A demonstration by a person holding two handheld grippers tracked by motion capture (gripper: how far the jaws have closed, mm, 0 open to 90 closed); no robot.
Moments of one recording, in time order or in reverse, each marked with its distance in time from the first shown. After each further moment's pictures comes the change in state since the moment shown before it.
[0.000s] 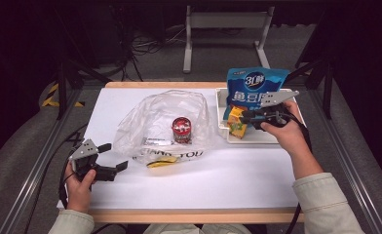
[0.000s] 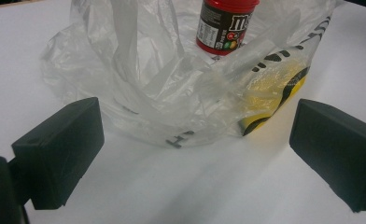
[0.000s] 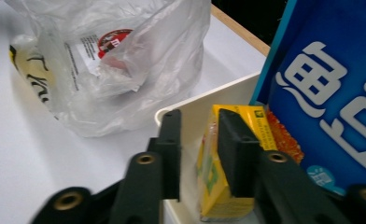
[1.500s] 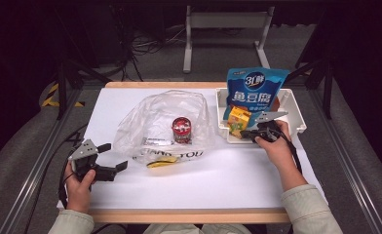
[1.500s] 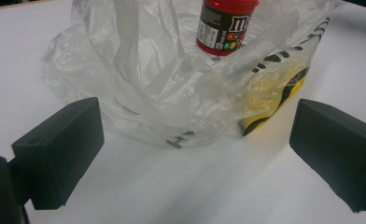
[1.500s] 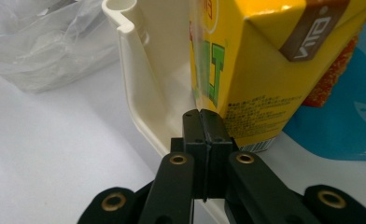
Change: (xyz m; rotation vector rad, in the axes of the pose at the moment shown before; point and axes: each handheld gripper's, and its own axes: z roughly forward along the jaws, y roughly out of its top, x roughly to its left) left arm 0.000 0.000 -0.001 -0.004 0.003 0.002; right arm 0.001 -0.070 0.043 0.113 -0.072 0.199
